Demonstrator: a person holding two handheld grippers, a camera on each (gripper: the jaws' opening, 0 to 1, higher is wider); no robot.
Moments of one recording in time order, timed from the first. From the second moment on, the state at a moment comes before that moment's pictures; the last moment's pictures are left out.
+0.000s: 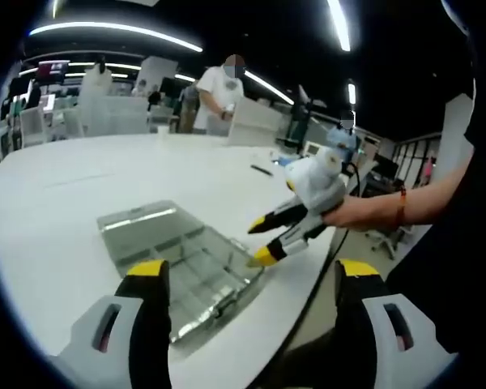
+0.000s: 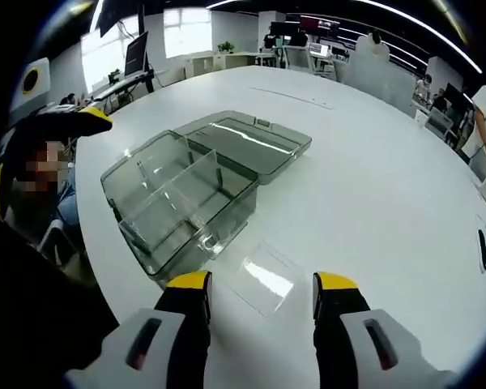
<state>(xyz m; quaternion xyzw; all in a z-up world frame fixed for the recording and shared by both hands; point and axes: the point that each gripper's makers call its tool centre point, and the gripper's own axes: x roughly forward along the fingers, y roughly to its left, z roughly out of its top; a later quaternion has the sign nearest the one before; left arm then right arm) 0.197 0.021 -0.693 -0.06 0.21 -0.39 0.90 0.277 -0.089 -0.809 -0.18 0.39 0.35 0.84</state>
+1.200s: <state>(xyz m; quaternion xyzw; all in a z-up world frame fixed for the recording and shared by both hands) 0.197 0.023 -0.698 -0.08 0.22 -0.38 0.90 0.280 -0.094 -0.819 -0.15 0.46 0.25 0.84</state>
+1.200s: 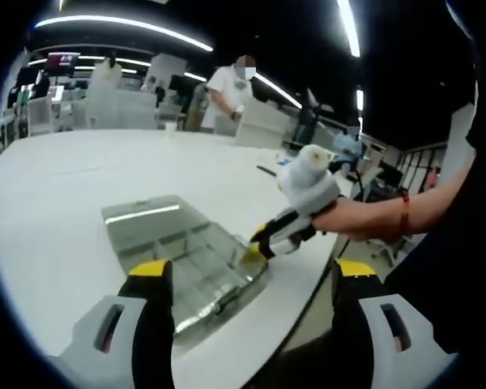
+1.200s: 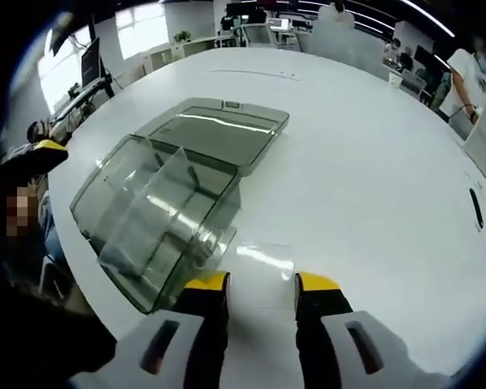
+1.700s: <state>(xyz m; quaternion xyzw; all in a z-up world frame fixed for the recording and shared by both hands) 0.200 0.013 -0.698 -0.08 0.22 -0.39 0.89 0.278 -0.113 -0.805 -0.17 0.43 0.24 0.85</state>
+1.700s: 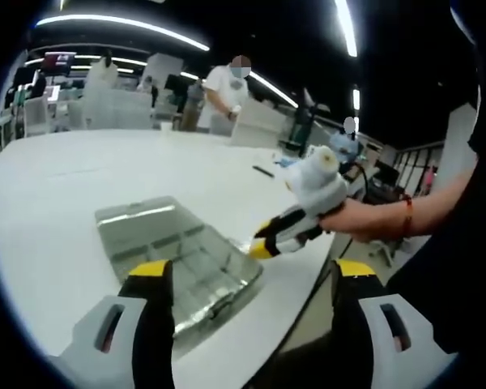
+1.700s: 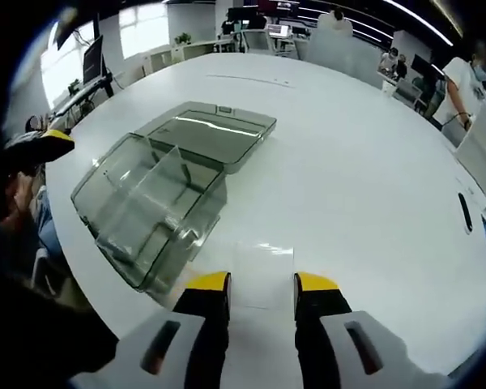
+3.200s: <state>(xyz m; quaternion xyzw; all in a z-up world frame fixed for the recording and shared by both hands) 0.213 -0.030 -0.679 -0.18 0.21 -0.36 0.89 0.256 -0.098 -0.711 -0.08 0.26 0.31 0.91</state>
